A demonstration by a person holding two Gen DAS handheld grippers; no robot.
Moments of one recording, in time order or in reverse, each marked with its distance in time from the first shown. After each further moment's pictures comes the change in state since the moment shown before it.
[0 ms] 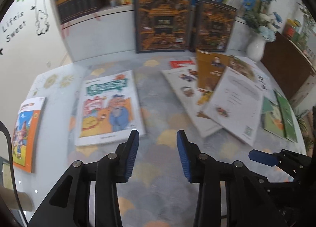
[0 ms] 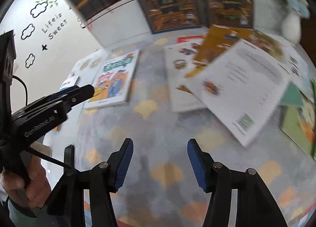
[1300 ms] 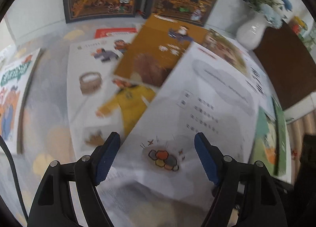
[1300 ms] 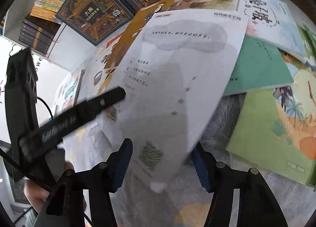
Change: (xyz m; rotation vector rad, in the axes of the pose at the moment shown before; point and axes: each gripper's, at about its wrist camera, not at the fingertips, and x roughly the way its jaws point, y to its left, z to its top) left arm 0.149 -0.131 0.025 -0.101 0.149 -0.160; right arm 0.045 -0.188 0.018 0.251 0.060 0.096
